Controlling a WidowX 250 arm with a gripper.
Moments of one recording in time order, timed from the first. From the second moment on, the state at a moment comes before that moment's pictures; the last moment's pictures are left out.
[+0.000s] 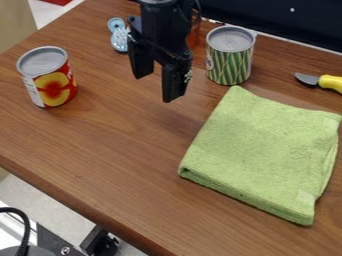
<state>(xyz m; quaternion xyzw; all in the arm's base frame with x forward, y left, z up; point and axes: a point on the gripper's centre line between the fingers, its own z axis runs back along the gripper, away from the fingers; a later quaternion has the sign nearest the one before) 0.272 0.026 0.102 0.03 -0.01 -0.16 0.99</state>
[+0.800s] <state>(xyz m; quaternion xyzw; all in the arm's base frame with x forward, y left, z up) 0.274 -0.043 0.101 -0.03 0.00 -0.10 0.99</state>
